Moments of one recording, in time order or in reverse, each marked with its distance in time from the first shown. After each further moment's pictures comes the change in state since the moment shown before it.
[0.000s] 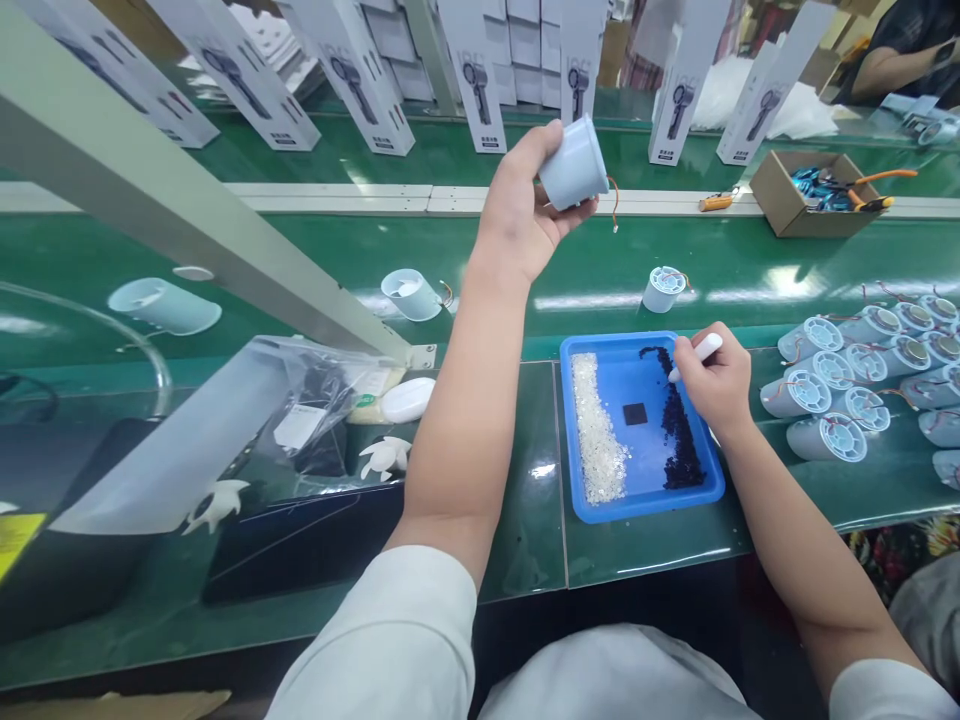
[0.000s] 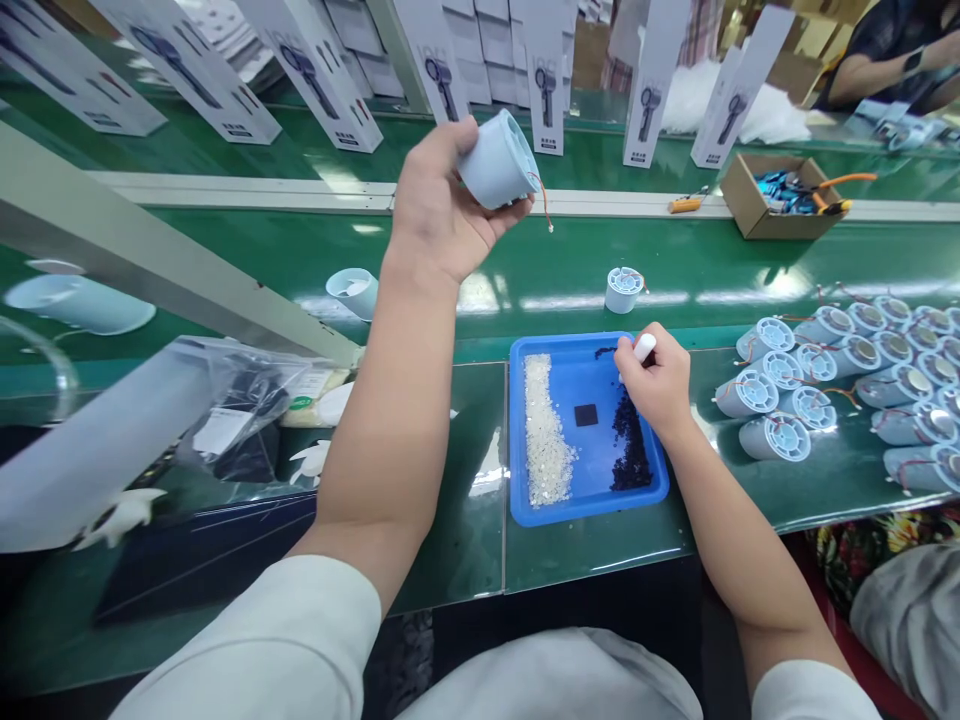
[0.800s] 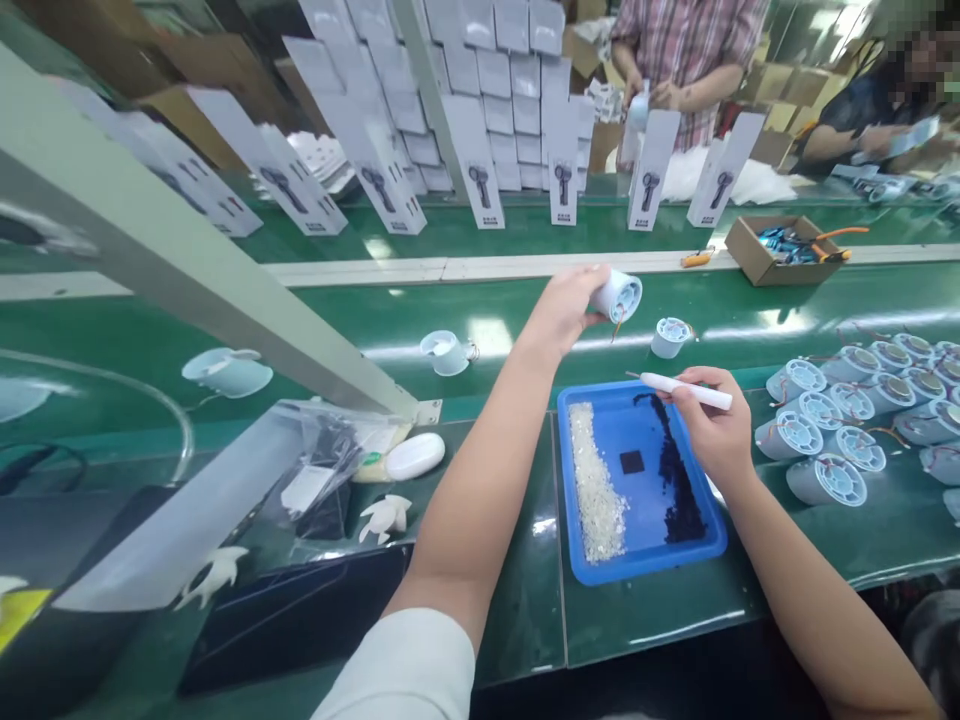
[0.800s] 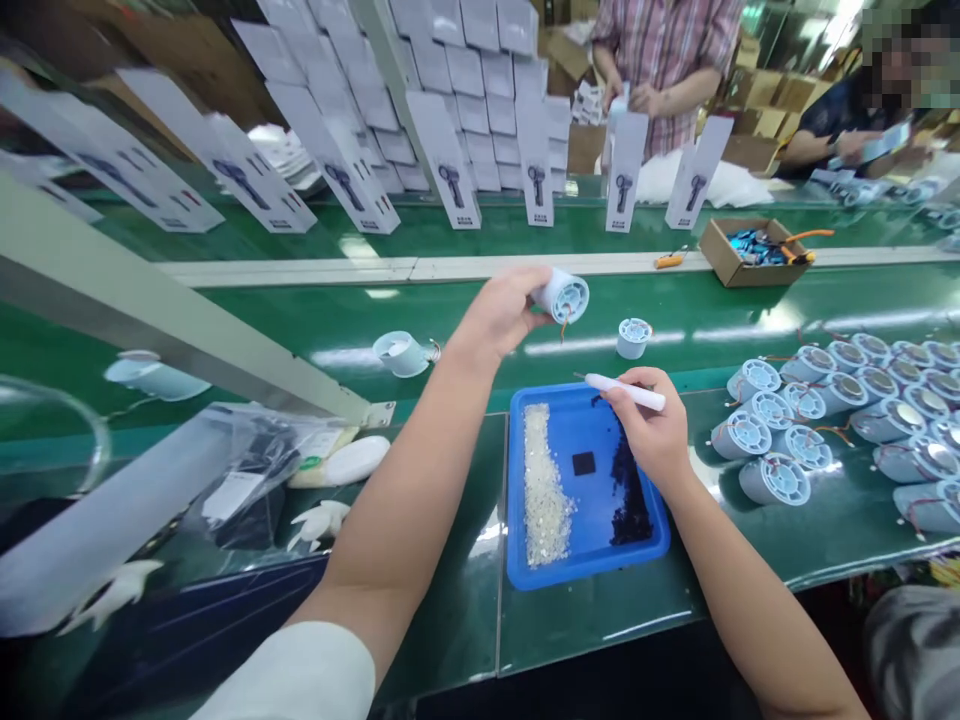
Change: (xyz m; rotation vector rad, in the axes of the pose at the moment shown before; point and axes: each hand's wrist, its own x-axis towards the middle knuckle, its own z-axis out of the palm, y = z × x) left_hand 0.002 -0.035 0.013 0.338 -0.130 -0.059; right_hand -0.006 -0.013 -0.003 0.401 0.031 0.093
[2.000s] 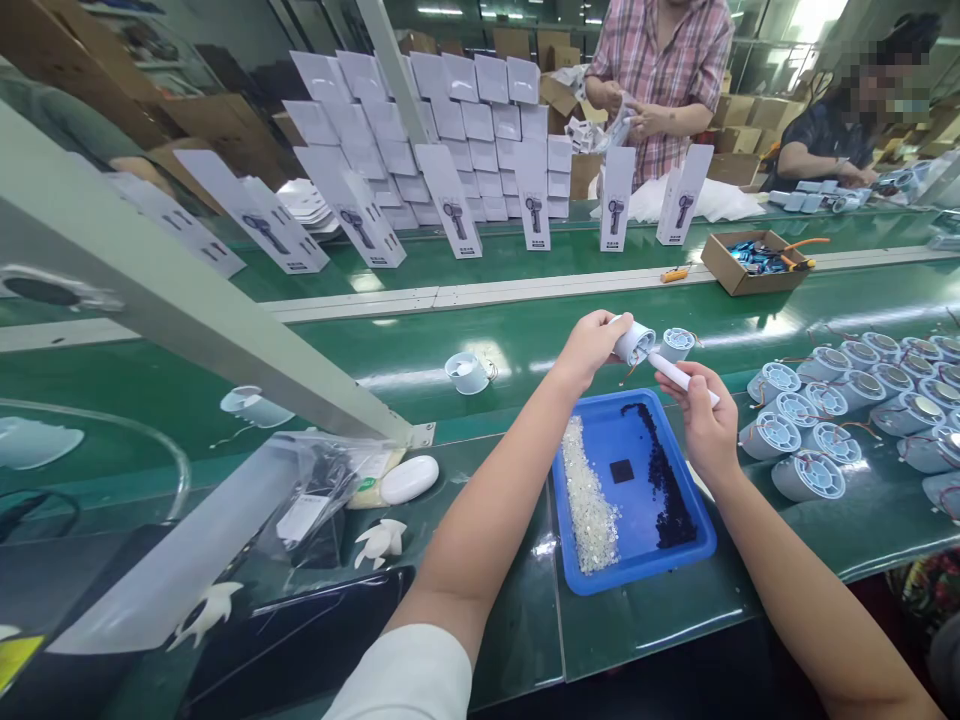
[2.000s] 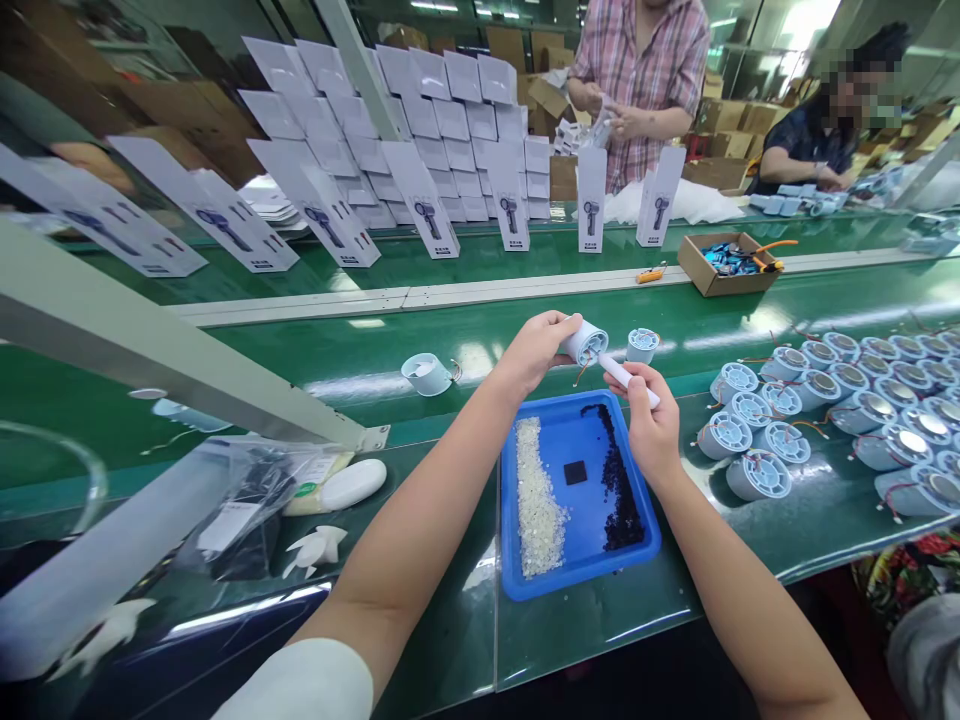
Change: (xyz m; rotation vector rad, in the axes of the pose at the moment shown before) left_hand -0.015 -0.023 0.035 0.136 -0.035 -0.150; right_hand 0.005 0.014 -0.001 0.174 0.150 0.115
